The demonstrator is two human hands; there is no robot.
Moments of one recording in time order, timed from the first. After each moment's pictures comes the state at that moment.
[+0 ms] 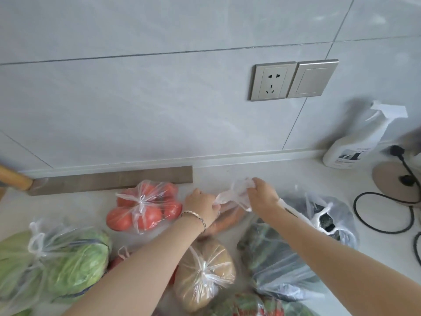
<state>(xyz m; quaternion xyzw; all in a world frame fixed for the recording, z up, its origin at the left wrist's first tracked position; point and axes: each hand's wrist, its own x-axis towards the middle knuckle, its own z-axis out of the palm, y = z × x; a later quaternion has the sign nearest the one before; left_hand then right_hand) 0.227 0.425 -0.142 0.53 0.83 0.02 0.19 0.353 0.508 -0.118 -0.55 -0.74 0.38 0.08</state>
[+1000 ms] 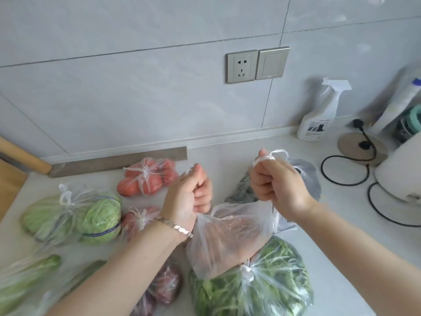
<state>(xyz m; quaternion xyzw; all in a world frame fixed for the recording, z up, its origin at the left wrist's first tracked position) 0.325 0.287 -0.021 0.24 0.51 0.64 0.53 0.471 0.380 -0.005 -0.31 -0.52 0.75 0.28</state>
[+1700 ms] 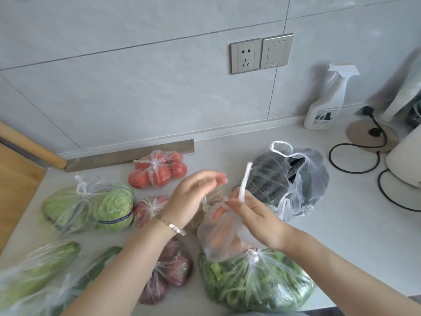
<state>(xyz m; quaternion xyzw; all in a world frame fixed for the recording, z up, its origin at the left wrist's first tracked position) 0.322 0.252 -0.030 0.49 0.63 0.46 0.38 0.473 0.311 -0.059 -0.26 -0.73 0.62 0.14</state>
